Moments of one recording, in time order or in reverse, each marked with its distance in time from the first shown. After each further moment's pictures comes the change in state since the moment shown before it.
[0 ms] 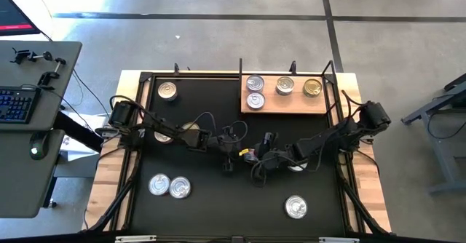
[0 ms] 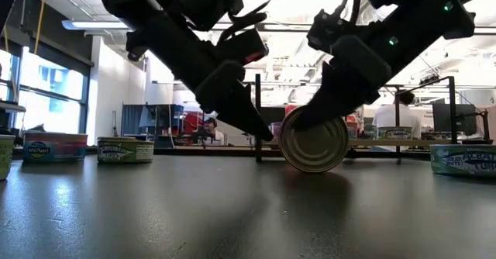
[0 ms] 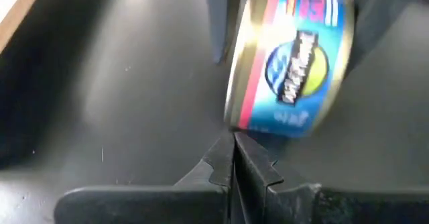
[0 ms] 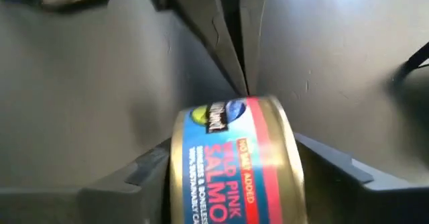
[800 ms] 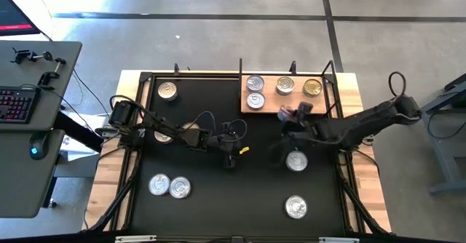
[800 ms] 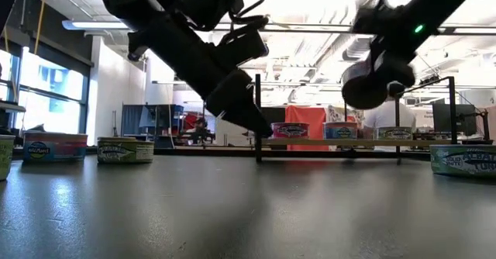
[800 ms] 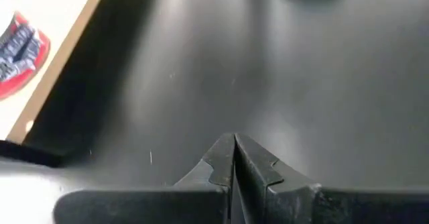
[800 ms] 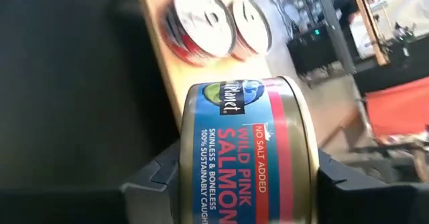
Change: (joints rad) left arm 0.005 0.000 0.000 0.023 -0.118 0.050; right arm -0.143 -0.431 -0.001 -0.814 0.485 -0.261
